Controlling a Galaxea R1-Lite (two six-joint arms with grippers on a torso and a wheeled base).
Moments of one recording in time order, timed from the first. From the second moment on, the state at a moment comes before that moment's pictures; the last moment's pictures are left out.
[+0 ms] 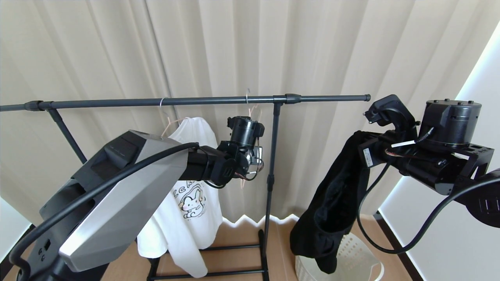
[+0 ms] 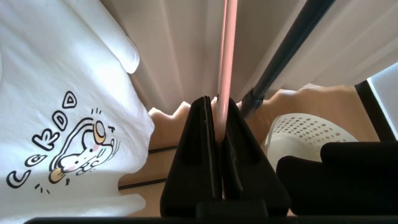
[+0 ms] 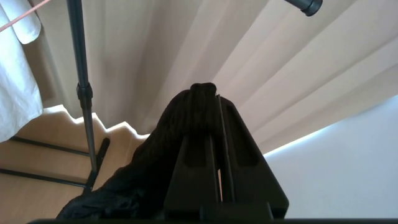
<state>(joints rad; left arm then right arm) -0.60 2.42 -1.80 -0.16 0.46 -0.19 0.33 1.70 -0.83 -0.64 -0.29 -0.30</state>
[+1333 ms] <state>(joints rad) -0.67 2.06 -1.07 -0.46 0.46 -0.14 0.47 1.64 -0.78 -0.64 -0.32 -0.30</state>
